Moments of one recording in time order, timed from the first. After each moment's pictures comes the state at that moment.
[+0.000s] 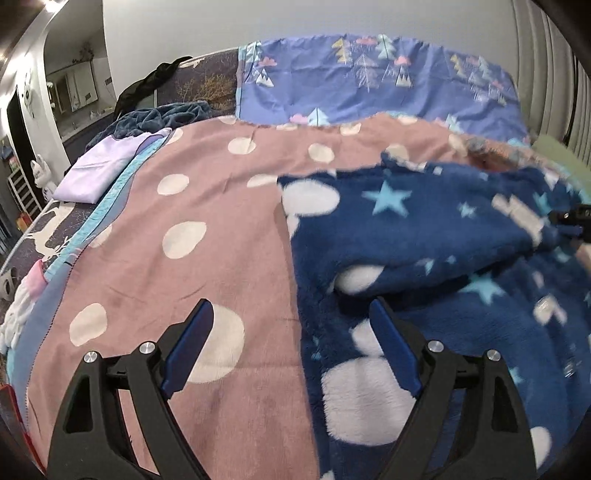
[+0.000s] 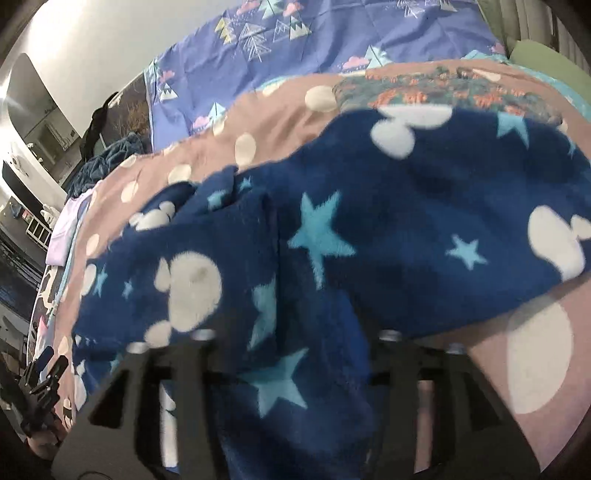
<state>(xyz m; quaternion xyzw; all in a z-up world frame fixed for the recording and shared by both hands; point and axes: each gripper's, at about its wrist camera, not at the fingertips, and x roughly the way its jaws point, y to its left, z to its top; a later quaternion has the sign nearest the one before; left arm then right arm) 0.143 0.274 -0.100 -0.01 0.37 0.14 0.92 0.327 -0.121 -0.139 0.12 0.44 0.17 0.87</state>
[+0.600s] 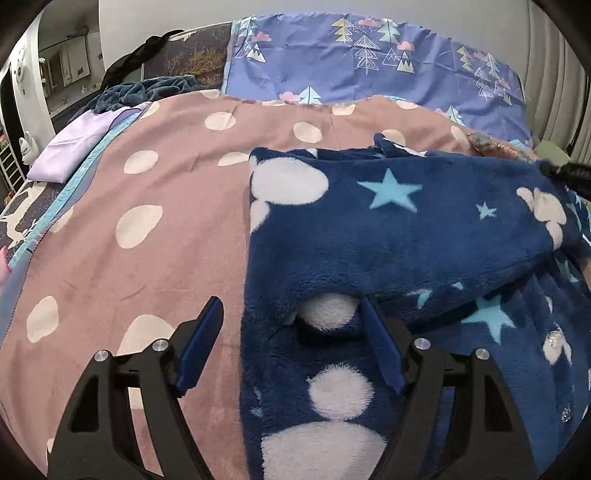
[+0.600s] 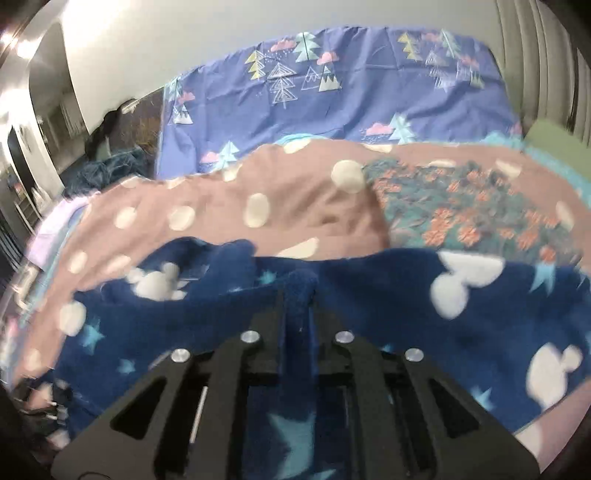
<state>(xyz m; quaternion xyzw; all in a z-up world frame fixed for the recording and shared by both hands) 0.197 0.264 -0.138 -0.04 0.41 0.13 0.90 0.379 -0.071 -0.106 0.01 0.37 0.14 0.92</state>
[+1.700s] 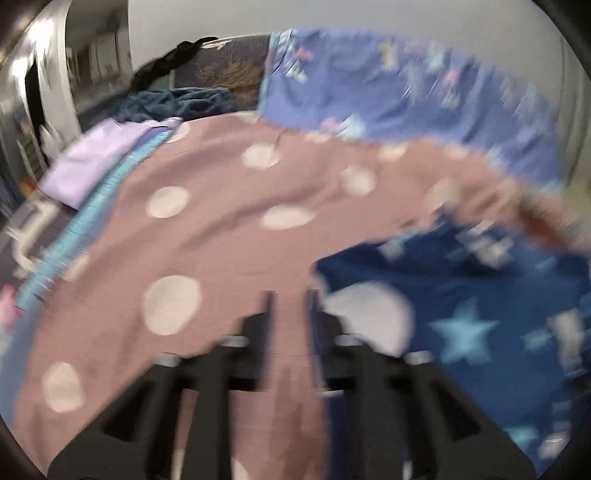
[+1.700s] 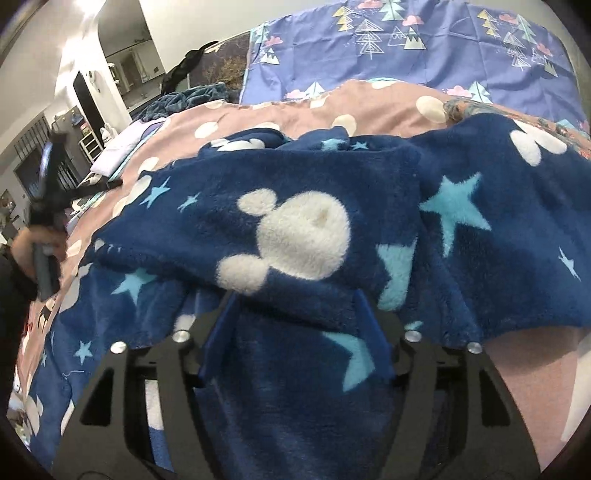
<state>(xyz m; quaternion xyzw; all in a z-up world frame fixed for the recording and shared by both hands) 0.258 0.336 -0.093 -0.09 0.37 0.16 0.91 0.282 -0.069 -0.167 -0.01 0.40 0.32 0.86</state>
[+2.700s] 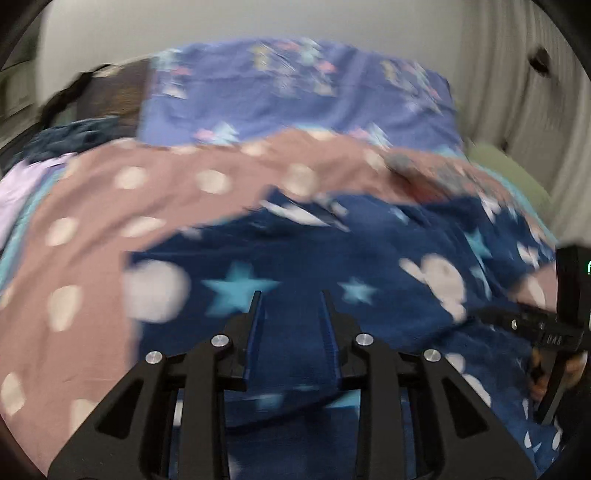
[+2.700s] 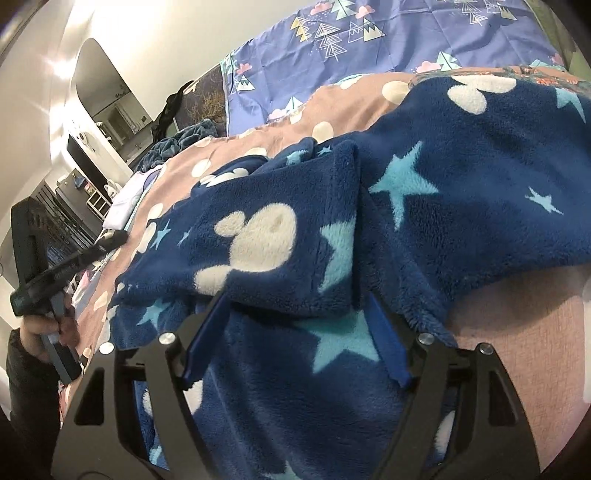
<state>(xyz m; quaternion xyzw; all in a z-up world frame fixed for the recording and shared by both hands) 0.247 0.193 -0.102 -0.02 0.39 -0.02 0.92 0.283 -0.117 -0.170 0.12 0.40 0.31 0.85</state>
